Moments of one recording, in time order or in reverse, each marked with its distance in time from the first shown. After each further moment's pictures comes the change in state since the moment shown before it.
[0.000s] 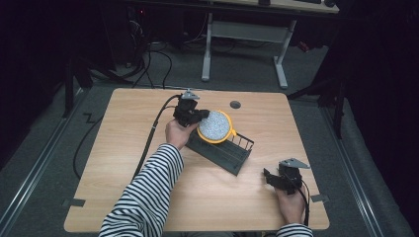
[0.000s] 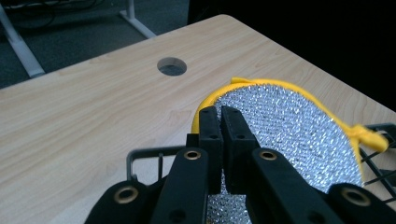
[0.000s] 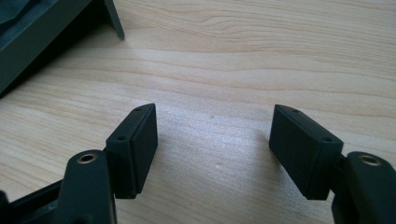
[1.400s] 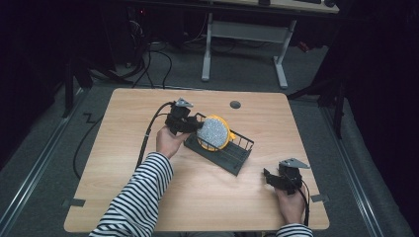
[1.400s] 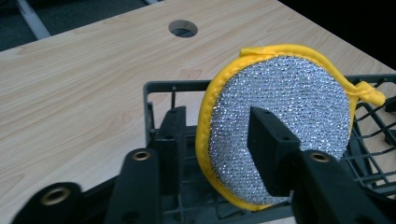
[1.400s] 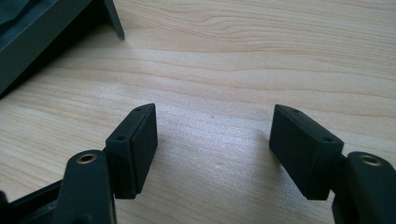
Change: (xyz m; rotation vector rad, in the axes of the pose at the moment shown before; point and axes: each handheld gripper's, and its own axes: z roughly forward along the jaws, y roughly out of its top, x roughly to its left) left arm -0.002 -0.017 -0.027 0.099 0.053 -0.001; right arm 0.000 0.000 0.000 0.001 0.000 0.002
